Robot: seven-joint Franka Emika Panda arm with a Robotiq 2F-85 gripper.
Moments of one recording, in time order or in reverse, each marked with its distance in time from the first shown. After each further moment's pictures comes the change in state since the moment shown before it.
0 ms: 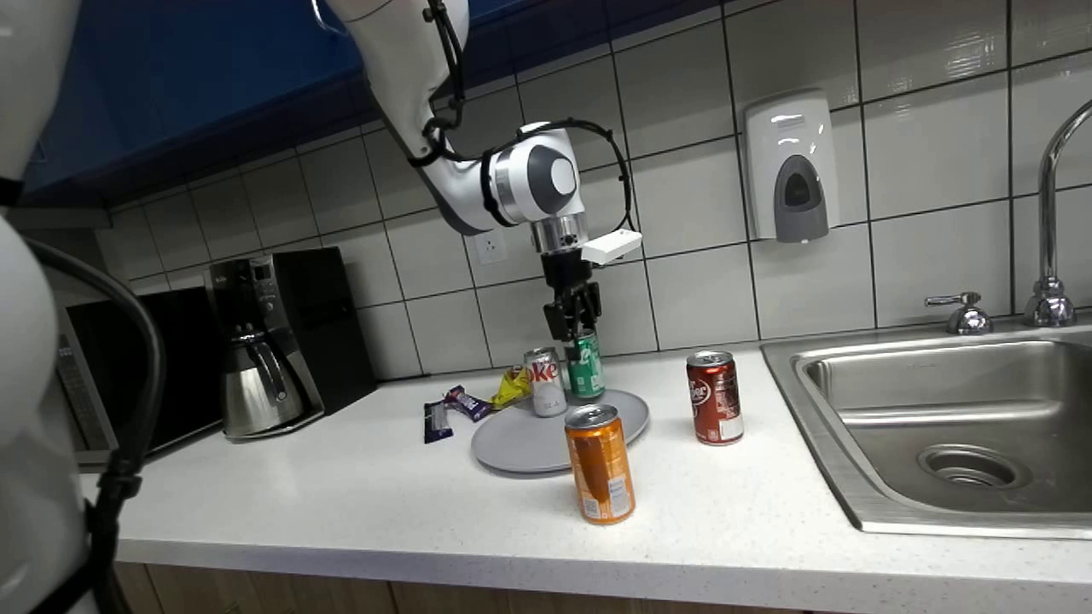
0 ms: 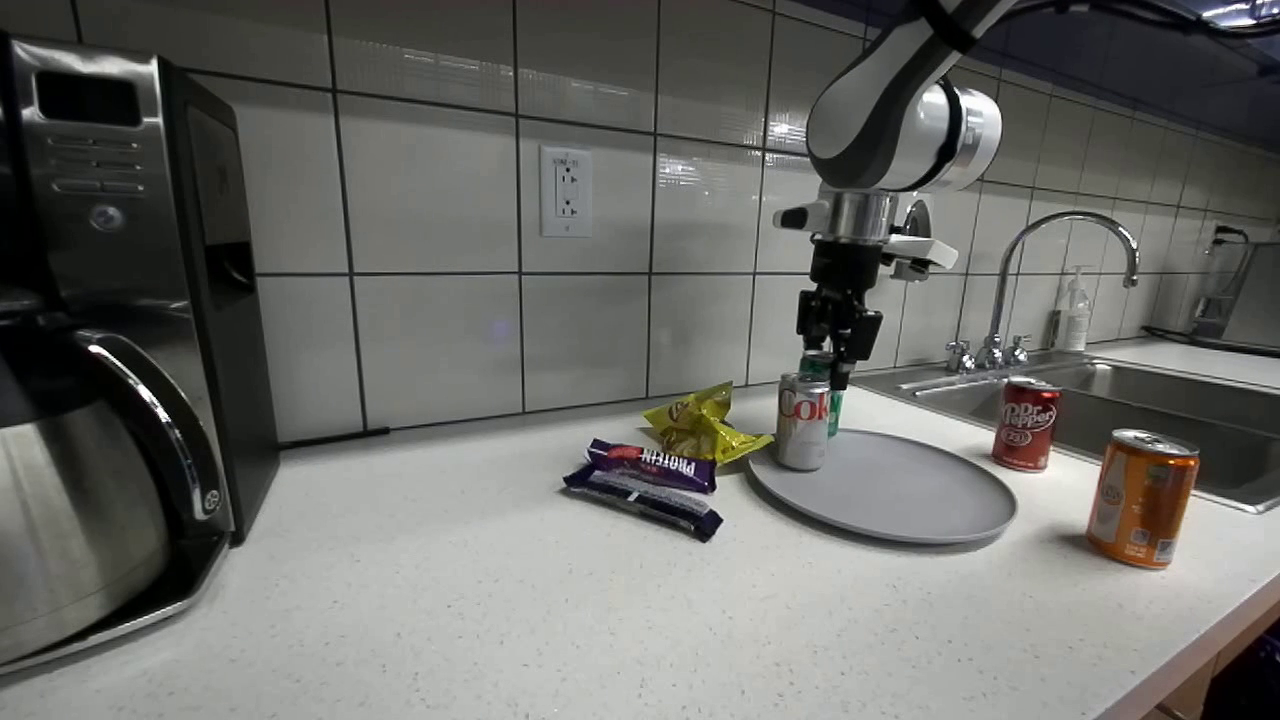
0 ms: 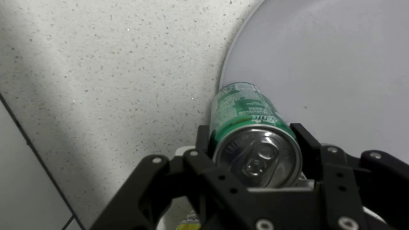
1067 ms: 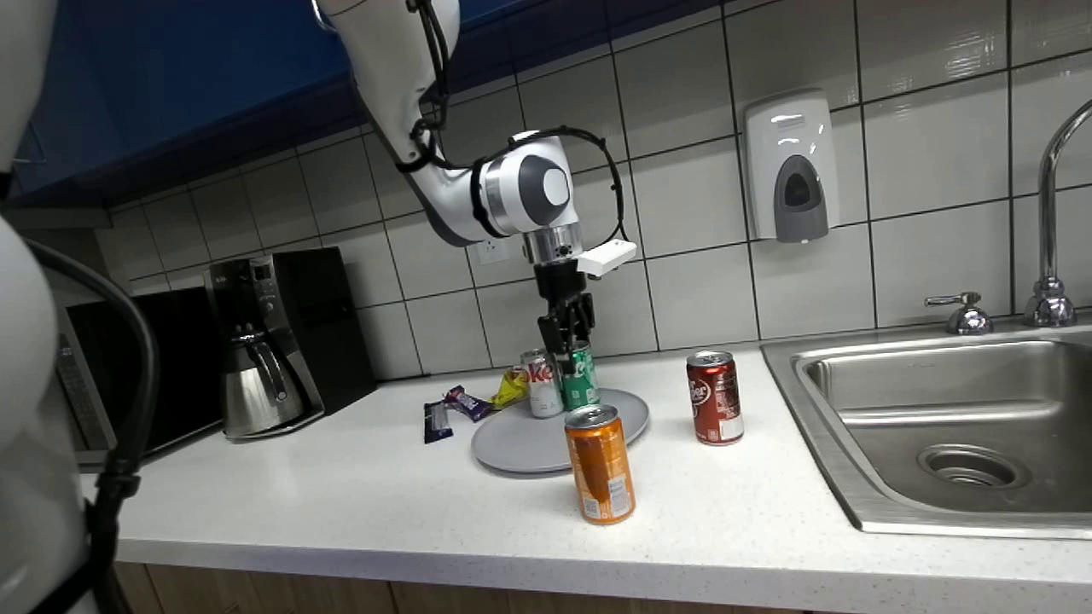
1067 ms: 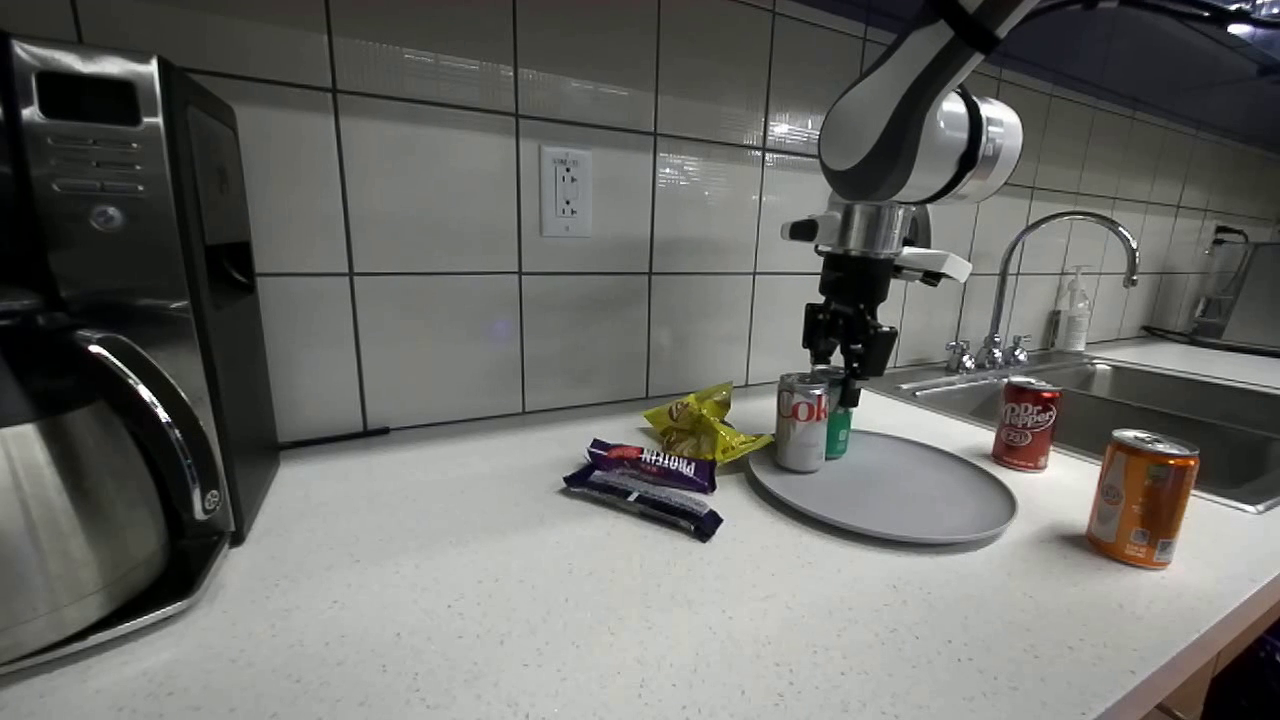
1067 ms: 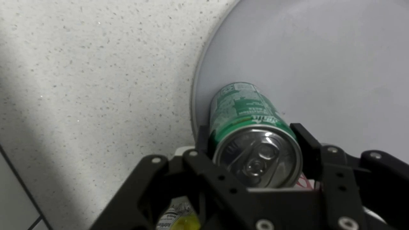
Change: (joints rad) arm -0.001 -0.041 0.007 -0.103 0.000 0.058 -0.042
